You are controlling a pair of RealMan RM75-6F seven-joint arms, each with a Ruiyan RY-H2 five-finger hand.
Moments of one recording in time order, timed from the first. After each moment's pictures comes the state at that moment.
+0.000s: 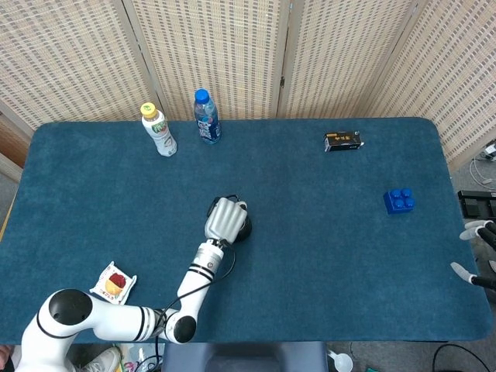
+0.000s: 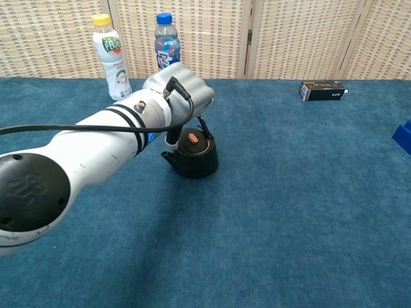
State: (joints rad) left arm -1.16 -1.86 -0.22 -1.43 0.66 1.27 1.34; right arm 0.05 -0.77 0.08 -1.80 -1.43 1.44 0.14
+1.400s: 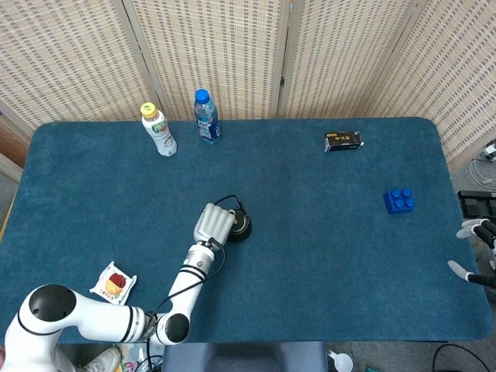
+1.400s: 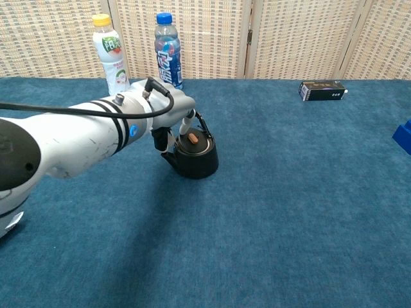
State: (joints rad) left arm -1.16 -1.77 -0.25 -1.58 0.44 1.24 1.30; right arm 0.07 -0.78 0.09 -1.80 -1.41 1.42 0.12
